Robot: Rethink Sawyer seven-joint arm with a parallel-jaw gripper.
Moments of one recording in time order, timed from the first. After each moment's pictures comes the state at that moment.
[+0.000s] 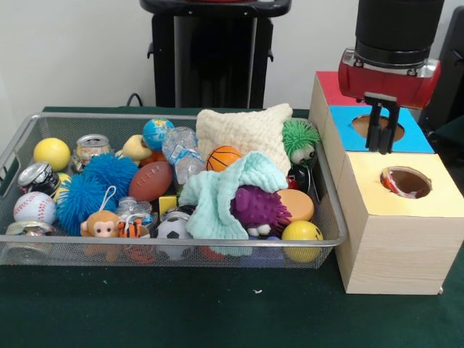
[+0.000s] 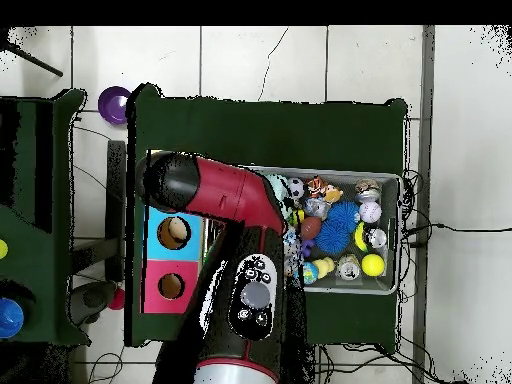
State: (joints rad) arm 0.10 -0.55 -0.21 1.40 0.36 0.70 2.00
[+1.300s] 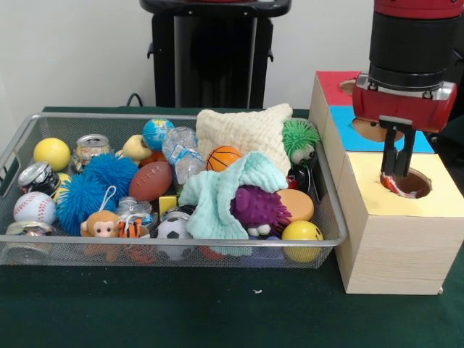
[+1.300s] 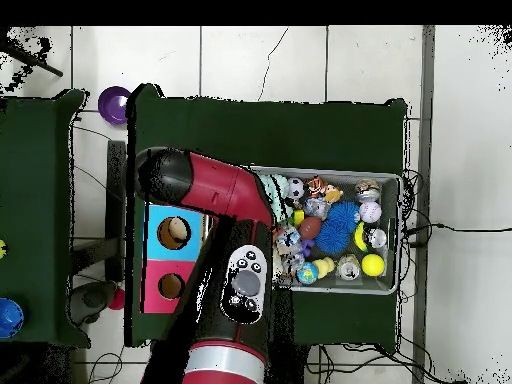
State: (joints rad) arm 0.12 -0.49 -0.21 1.37 0.42 0.64 2.00
